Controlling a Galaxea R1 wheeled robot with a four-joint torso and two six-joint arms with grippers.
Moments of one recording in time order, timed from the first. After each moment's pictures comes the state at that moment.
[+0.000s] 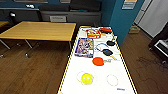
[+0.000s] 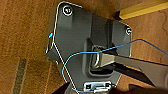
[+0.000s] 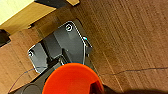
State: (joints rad) left arm 1.47 2.30 -1.81 0.16 -0.29 -0.25; right arm -1.36 1.51 -1.14 0.30 0.07 0.12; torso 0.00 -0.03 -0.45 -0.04
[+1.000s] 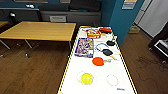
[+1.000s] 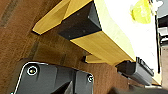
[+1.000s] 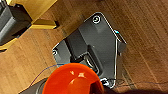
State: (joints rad) left arm 1.11 1.88 -1.23 0.12 -0.29 -0.40; right arm -1.53 1.92 -1.28 0.18 0.39 0.09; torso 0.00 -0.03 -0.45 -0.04
